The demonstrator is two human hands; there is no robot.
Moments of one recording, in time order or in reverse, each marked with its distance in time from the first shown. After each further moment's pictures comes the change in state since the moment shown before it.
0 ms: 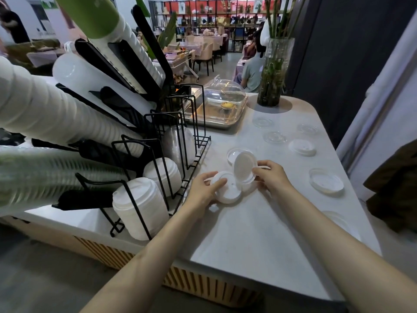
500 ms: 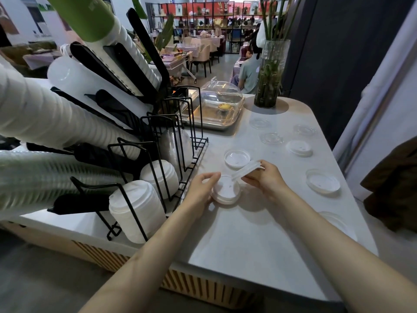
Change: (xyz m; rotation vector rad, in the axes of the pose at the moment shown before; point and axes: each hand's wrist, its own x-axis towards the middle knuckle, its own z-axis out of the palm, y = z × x) left_hand 0.009 0.005 0.005 -0.040 0.007 -0.063; right_hand -0.010 -0.007 0.007 0.250 -0.112 -0.008
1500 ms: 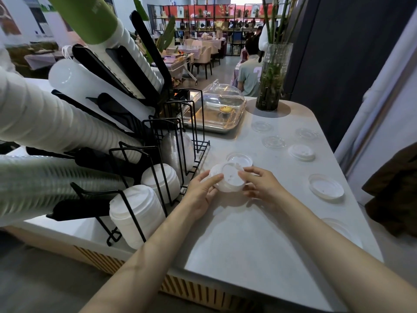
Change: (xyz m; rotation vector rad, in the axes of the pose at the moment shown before) left_hand 0.007 0.012 -0.004 -0.387 -0.164 -0.015; right_hand 0.000 0.002 0.007 -0.142 -0.114 0.099
